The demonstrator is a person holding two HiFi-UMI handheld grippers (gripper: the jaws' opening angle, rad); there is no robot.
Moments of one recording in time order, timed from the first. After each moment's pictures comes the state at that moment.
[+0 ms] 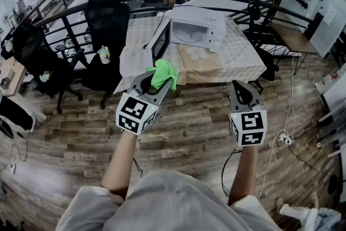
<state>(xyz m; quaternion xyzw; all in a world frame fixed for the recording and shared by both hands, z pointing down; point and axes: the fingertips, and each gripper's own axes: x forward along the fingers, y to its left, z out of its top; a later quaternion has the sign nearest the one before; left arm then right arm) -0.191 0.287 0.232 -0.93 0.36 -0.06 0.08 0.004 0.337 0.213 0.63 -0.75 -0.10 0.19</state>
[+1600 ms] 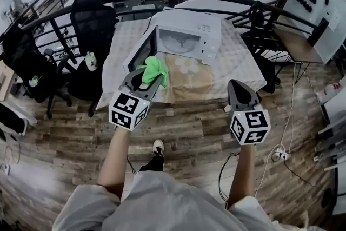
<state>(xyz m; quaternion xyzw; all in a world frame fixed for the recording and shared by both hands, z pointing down) -0.098 0.091 0.271 -0.91 0.39 -0.08 0.06 0.125 0.149 0.247 0.61 -0.78 -0.03 0.11</state>
